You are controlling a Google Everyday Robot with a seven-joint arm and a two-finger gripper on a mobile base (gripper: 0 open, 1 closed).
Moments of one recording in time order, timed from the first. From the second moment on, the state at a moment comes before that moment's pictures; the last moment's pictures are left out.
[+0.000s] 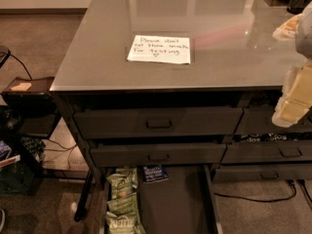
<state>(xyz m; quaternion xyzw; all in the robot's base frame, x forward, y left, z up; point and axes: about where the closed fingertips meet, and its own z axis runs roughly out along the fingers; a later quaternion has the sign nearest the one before) 0.439 -0.215 0.981 -0.60 0.78 -0.04 0.17</state>
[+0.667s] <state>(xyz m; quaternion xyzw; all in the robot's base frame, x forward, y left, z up) 0.438 -0.213 0.966 -0.60 0.78 -0.03 0.18</state>
